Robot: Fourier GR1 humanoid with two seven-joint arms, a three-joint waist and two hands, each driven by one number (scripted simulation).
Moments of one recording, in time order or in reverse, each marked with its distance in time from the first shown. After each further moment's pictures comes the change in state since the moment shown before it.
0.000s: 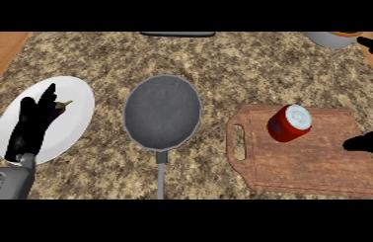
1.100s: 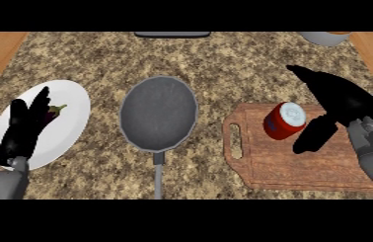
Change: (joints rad) left arm 0.027 -0.018 0.070 -0.014 -0.025 -0.048 0.016; right arm -0.201 0.266 0.282 0.175 0.243 0.233 0.246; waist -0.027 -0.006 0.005
